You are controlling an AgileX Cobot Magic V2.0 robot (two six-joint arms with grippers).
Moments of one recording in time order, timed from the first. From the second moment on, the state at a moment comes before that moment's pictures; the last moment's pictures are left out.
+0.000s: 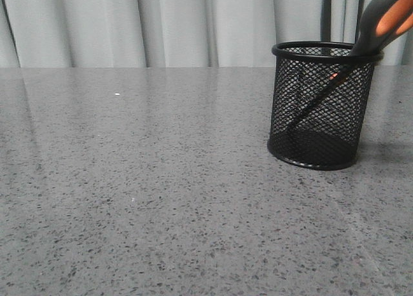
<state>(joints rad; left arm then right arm) -0.42 0.20 -0.23 0.03 0.19 0.22 0.27 0.25 -0.47 0.18 0.32 -0.26</state>
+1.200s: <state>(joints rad) -0.04 -0.01 0.00 -0.09 0.33 0.14 0.27 0.25 -0.47 0.18 0.32 -0.26</state>
